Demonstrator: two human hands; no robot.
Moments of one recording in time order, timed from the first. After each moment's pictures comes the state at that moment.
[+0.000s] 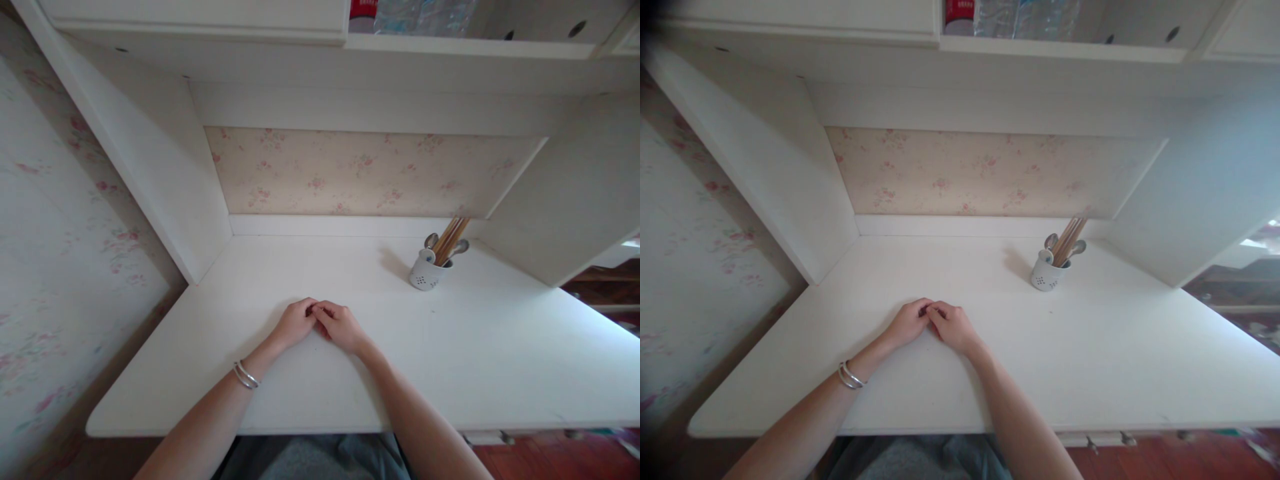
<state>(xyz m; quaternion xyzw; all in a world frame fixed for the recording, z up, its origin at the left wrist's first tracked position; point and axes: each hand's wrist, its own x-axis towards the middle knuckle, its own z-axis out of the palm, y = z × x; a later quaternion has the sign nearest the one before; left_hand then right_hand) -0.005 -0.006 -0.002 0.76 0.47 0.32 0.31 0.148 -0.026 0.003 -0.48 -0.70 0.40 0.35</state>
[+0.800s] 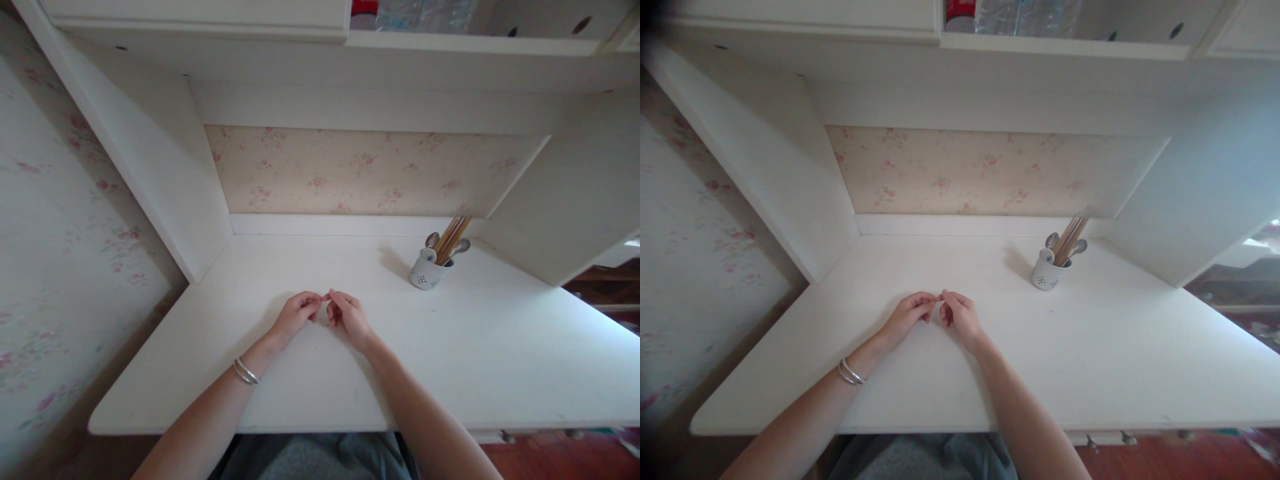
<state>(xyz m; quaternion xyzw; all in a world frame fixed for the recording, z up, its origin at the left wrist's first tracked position) 0.000 -0.011 0.016 0.55 0.41 0.44 0.58 0.153 -0.020 0.012 -0.40 -0.45 0.60 0.52</state>
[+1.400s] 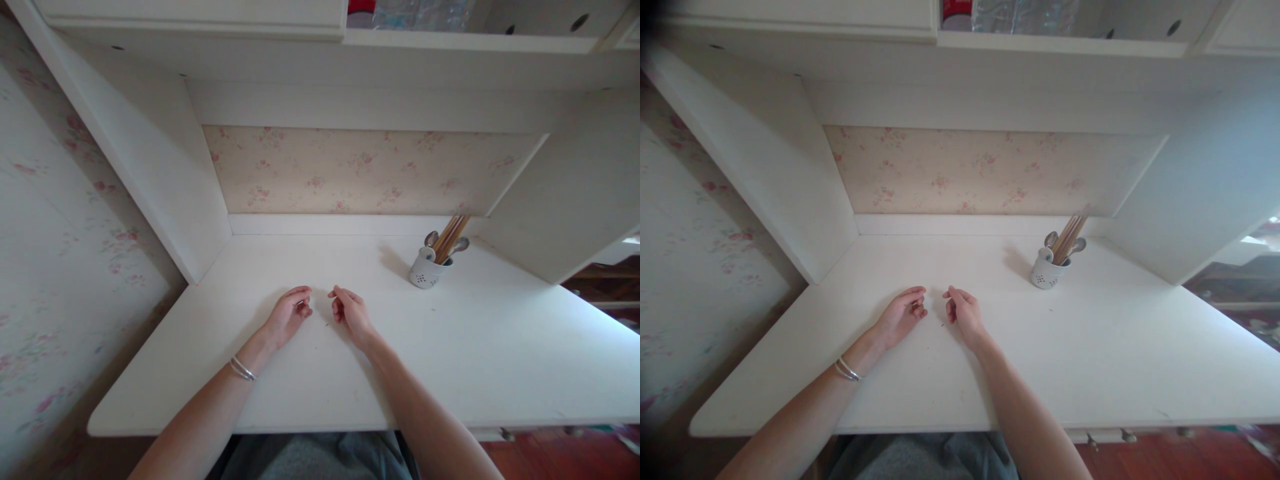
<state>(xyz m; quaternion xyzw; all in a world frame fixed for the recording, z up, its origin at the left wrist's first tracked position) -0.008 -0.007 0.020 0.30 0.33 0.50 0.74 0.157 -0.013 0.008 -0.46 -0.40 0.57 0.55</state>
